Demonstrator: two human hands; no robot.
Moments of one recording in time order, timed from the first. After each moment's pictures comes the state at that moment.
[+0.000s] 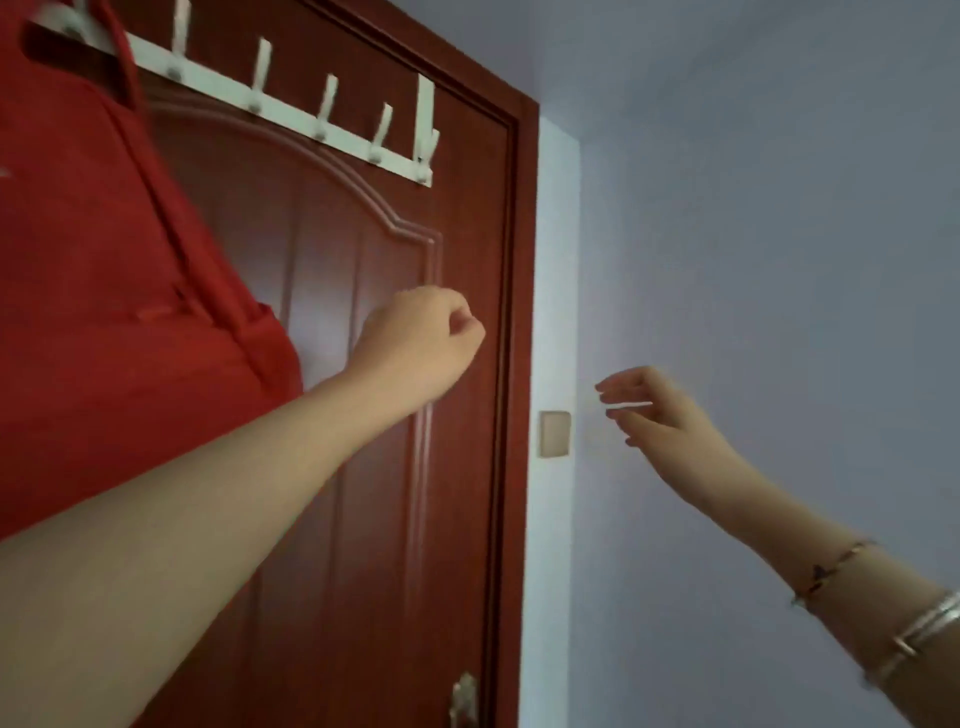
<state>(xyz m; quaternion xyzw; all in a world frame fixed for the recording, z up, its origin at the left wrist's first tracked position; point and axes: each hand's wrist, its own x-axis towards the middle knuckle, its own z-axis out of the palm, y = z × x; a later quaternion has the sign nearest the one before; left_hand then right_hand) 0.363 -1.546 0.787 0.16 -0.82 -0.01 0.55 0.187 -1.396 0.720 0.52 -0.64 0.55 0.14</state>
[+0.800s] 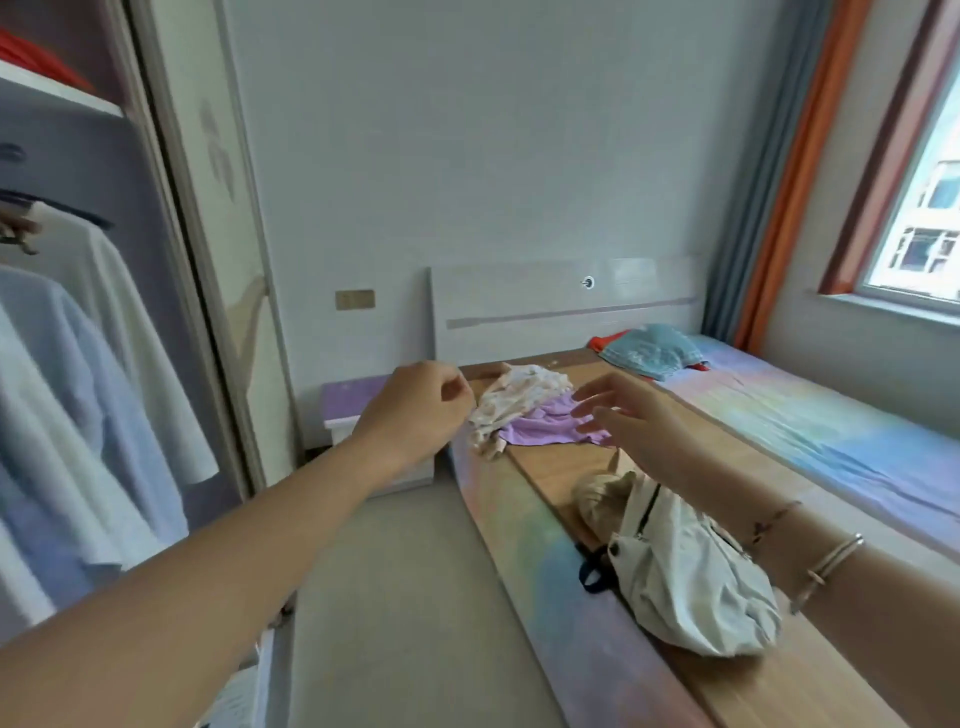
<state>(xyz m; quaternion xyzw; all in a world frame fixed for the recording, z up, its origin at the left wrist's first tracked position) -0.064 -0.906 0.488 -0.30 -0.87 -0.38 0.05 0.035 -0.699 0.466 -0.11 -0.82 0.52 0.21</state>
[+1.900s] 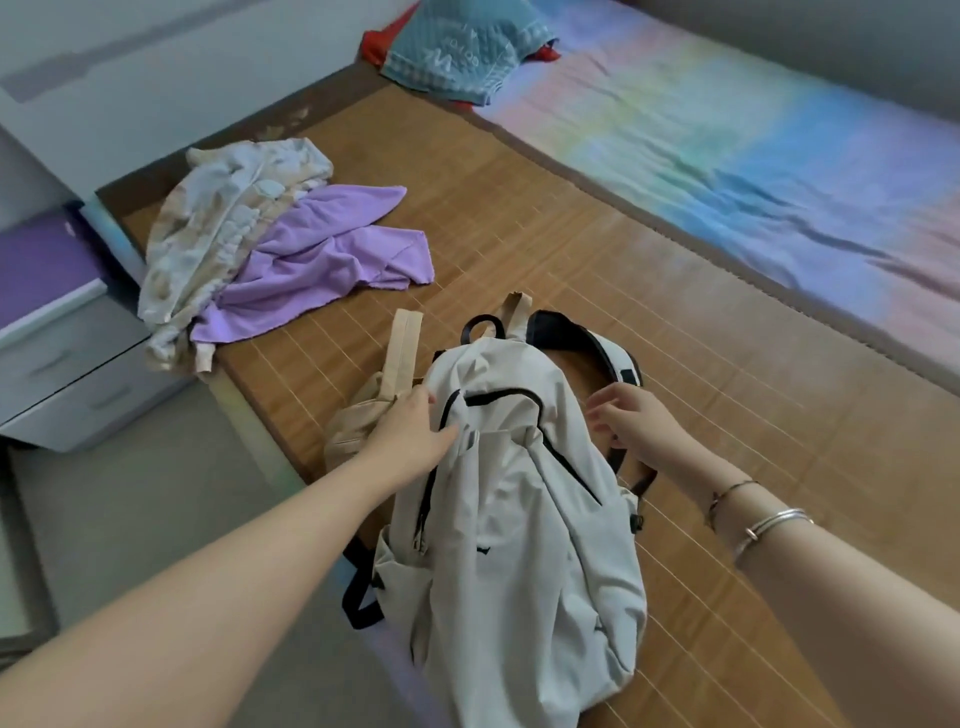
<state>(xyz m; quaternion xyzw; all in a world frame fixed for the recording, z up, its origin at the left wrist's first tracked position) -0.284 -0.238 0.115 -0.31 -0.88 -0.16 -0.31 -0.098 -0.061 0.092 -0.48 -0.72 0.51 0.00</state>
